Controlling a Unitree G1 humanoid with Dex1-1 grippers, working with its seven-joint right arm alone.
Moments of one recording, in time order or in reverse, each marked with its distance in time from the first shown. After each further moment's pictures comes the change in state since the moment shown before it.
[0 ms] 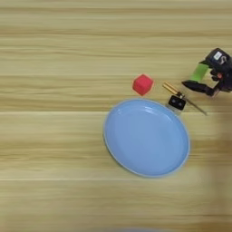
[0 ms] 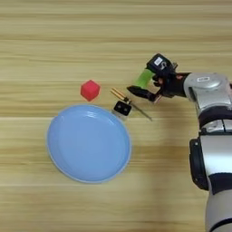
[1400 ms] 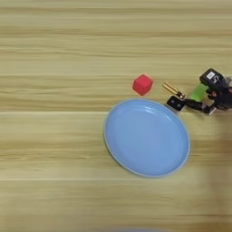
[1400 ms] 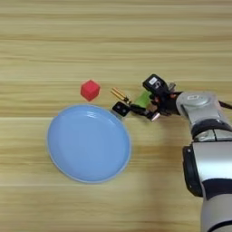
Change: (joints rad) arm 0.054 0.048 0.013 0.104 -0.089 0.003 -0.128
